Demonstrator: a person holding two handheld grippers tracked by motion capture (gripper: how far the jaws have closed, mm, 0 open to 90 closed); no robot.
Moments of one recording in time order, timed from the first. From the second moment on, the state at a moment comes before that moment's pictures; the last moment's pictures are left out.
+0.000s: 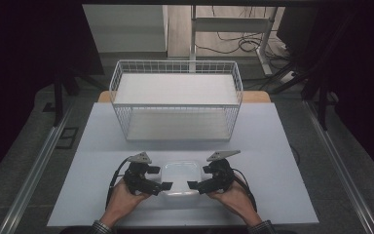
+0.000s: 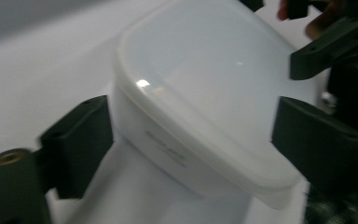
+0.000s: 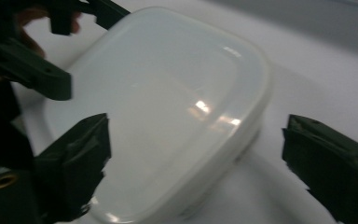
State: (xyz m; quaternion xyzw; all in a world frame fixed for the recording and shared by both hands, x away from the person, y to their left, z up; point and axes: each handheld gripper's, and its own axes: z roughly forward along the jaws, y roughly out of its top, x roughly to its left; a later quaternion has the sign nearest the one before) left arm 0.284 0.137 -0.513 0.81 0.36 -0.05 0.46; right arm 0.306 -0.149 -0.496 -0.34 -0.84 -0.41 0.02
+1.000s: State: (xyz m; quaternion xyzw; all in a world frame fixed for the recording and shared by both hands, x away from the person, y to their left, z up) left arm 0.267 0.154 -0.496 0.75 0.43 -0.02 0.50; right arm 0.282 -0.169 -0.471 -0.43 -0.79 -0.45 -0.02
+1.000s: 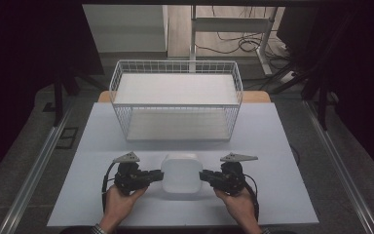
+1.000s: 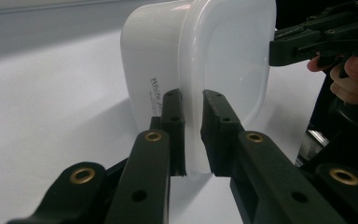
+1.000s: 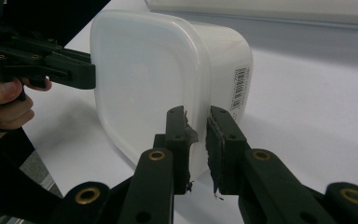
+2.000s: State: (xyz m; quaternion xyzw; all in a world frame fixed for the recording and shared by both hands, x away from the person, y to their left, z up) left arm 0.296 0.169 -0.416 0.74 0.41 0.05 0.53; right arm 0.322 -0.156 -0.398 -0.37 -0.78 -0.51 -0.07
